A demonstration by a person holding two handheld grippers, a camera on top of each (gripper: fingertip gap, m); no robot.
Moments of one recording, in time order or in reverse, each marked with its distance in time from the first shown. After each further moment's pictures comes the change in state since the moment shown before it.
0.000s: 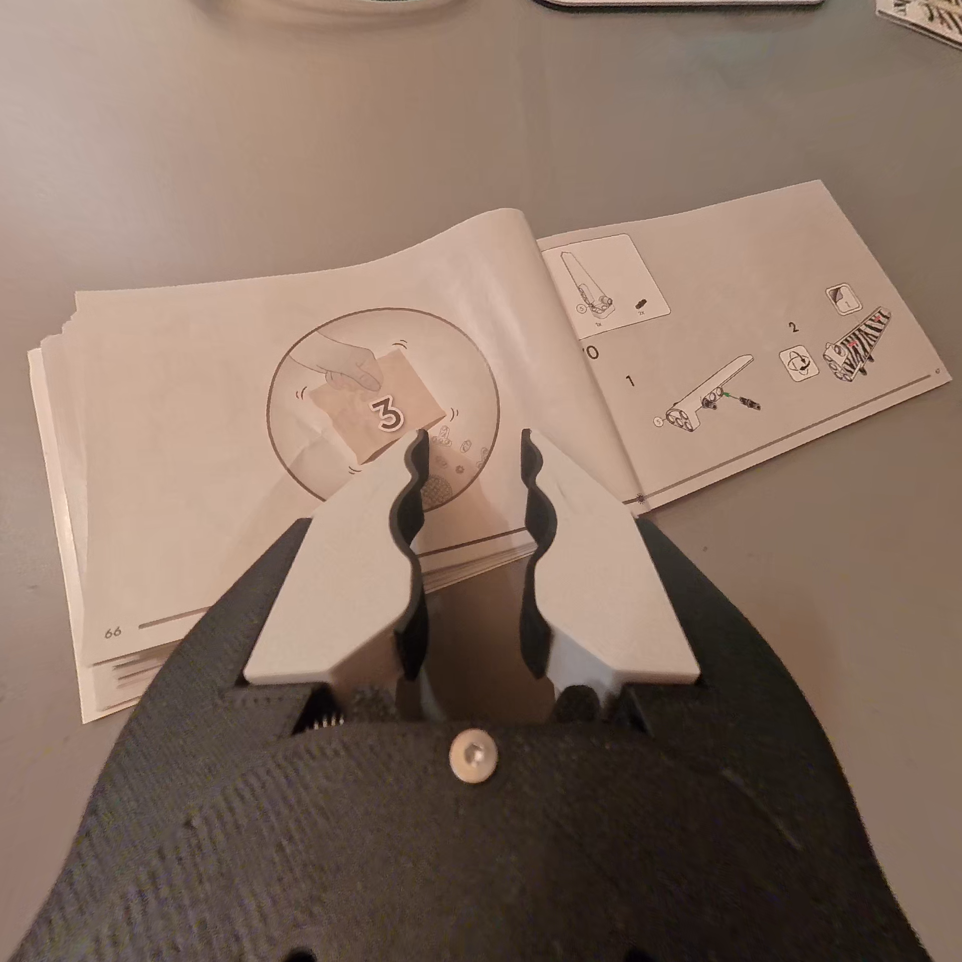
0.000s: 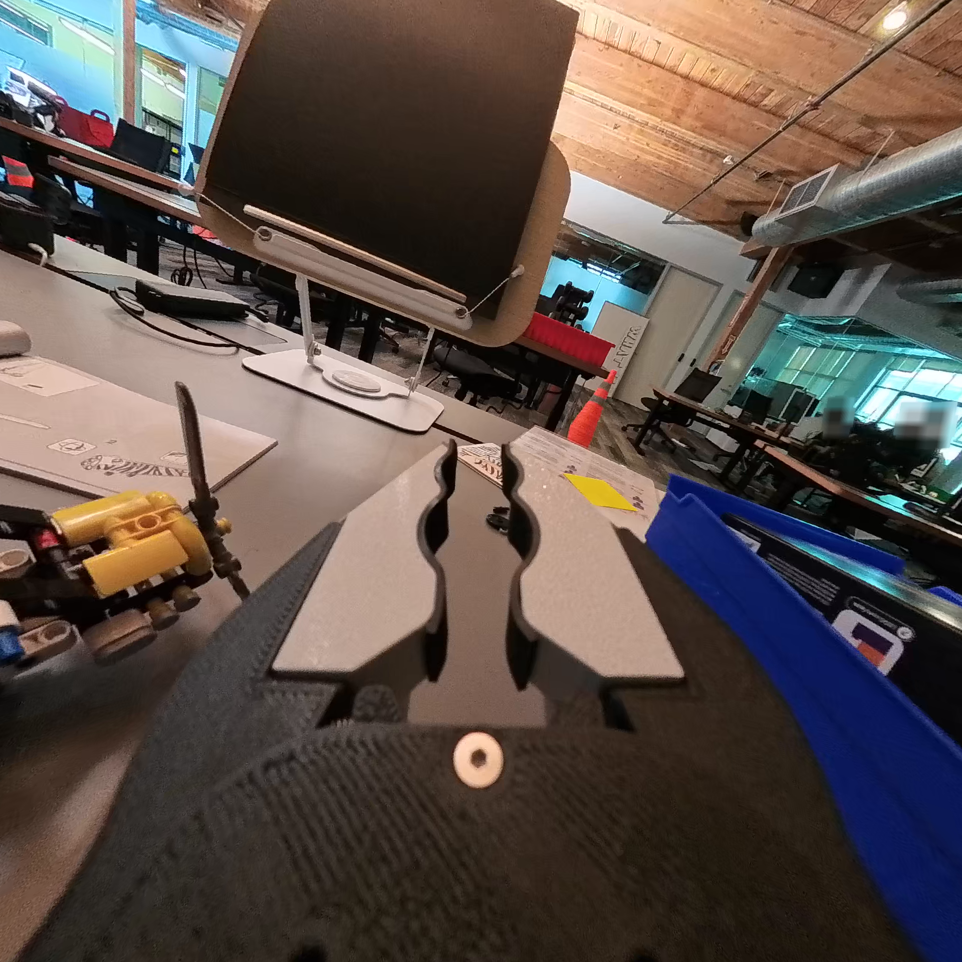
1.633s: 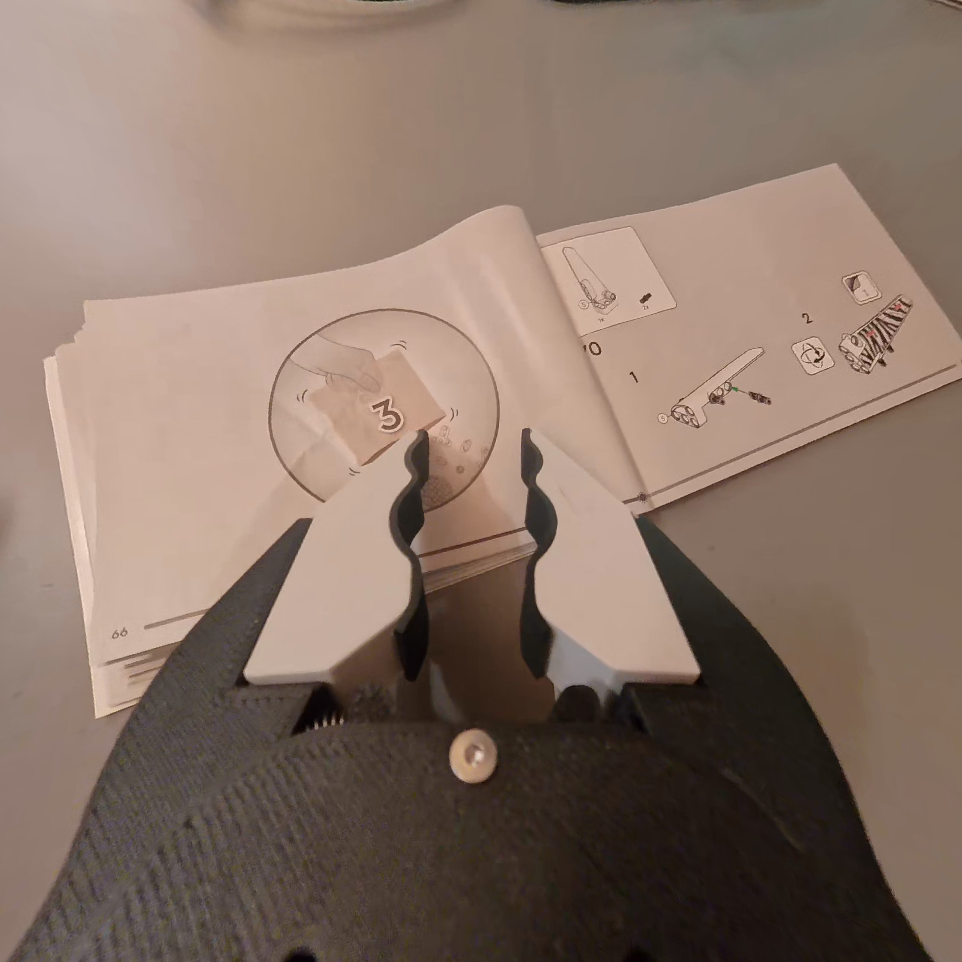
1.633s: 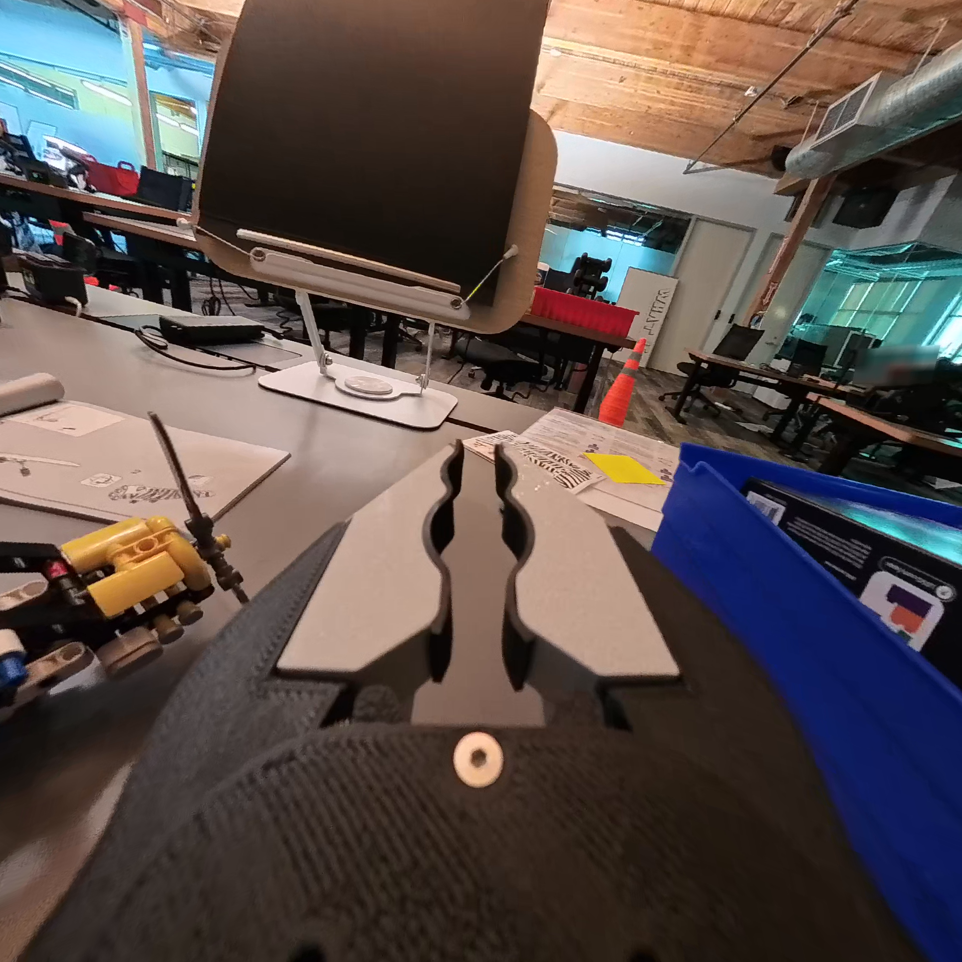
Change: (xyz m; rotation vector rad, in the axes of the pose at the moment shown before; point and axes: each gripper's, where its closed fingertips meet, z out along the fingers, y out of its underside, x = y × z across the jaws) left arm 0.000 0.000 0.000 -0.004 -0.028 0.028; right arm 0.011 0.005 0.001 -0.027 -0.024 0.138
